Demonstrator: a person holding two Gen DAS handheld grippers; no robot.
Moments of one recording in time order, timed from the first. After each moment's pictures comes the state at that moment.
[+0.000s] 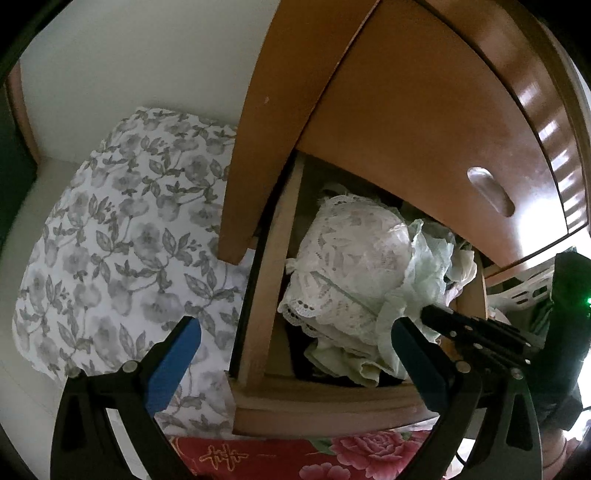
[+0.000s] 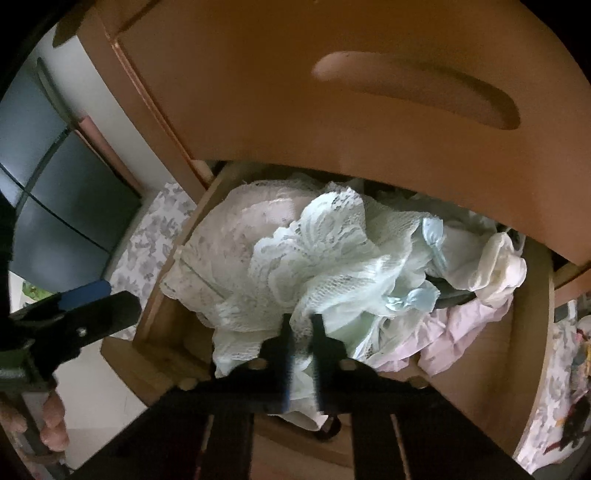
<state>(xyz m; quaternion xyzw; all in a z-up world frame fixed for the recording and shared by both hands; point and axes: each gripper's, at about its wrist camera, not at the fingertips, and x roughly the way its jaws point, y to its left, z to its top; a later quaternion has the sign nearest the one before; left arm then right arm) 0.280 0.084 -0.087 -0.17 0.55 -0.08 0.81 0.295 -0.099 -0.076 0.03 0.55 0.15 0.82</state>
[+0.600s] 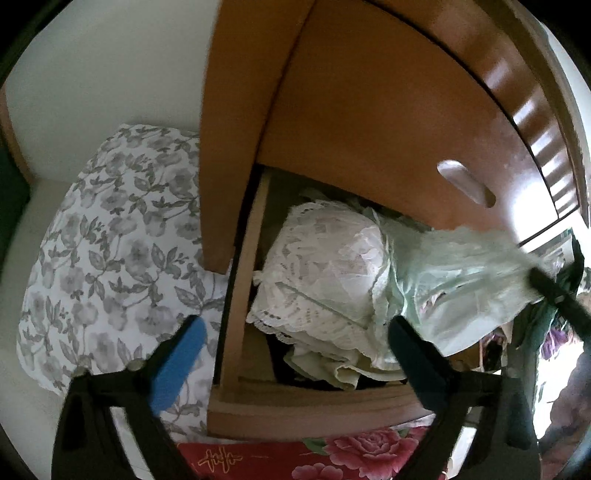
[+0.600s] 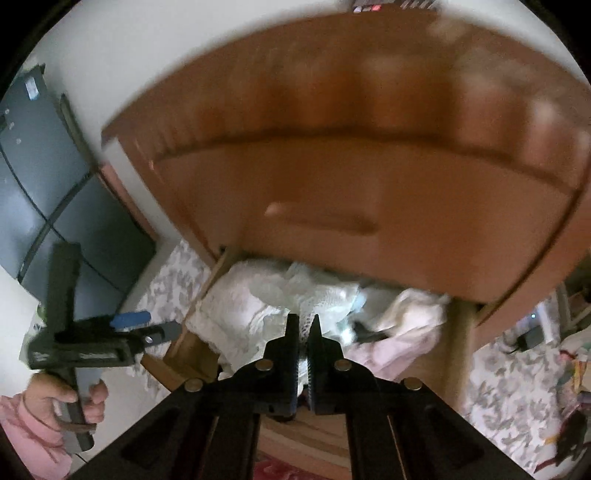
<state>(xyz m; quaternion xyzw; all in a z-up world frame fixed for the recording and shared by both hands) 0.284 0.065 -0.073 -0.13 0.55 -0.10 0.82 0.259 -0.181 0.032 0.05 0.45 0.15 0.88</state>
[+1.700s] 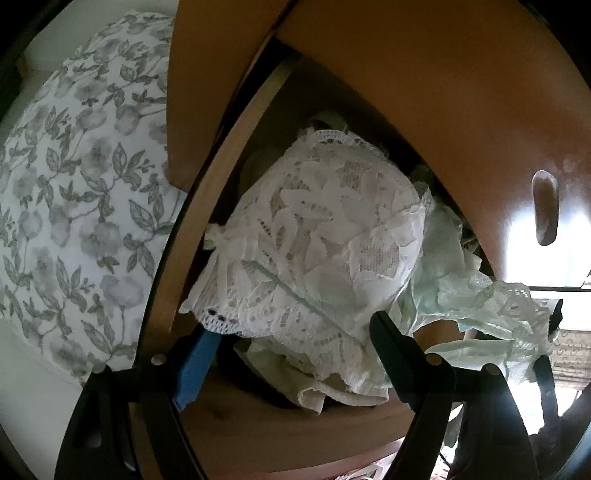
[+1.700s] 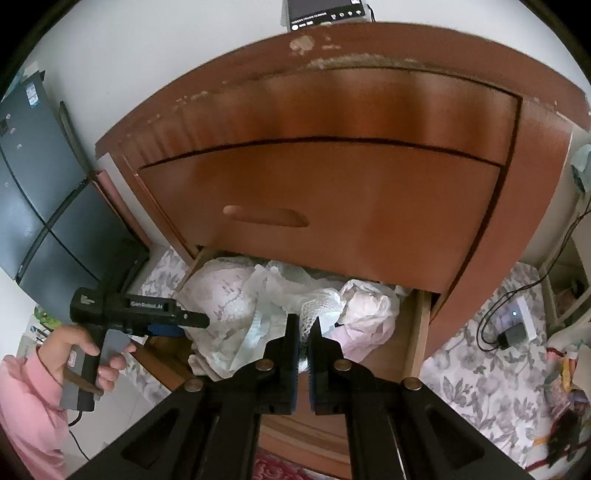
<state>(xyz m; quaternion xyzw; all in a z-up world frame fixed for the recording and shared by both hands) 0.327 0.048 -0.144 -0.26 0.66 -0.08 0.70 0.243 -0.227 0.026 0.06 0.45 0.14 0.88</state>
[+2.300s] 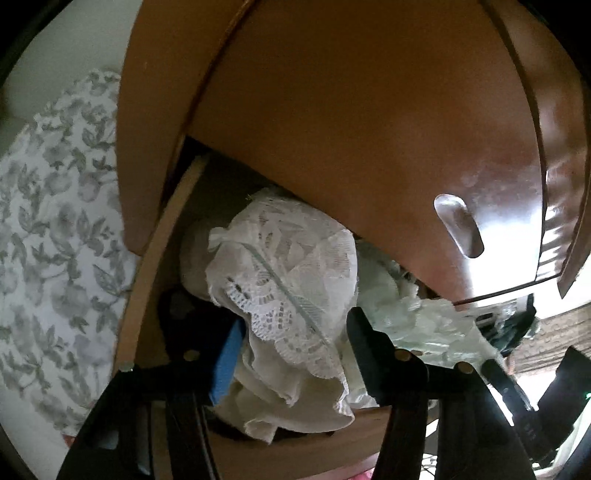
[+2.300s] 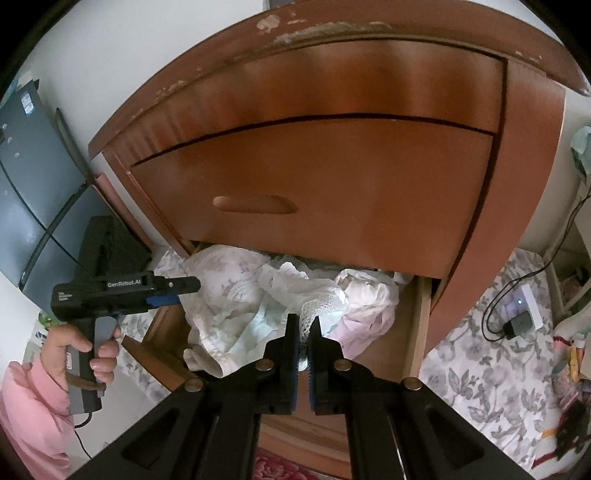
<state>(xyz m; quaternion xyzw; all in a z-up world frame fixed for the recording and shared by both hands) 0.324 0.036 -0.103 -0.29 0.55 -0.15 0.77 0.243 -0.235 0.013 0.07 0.46 0.14 0.87</state>
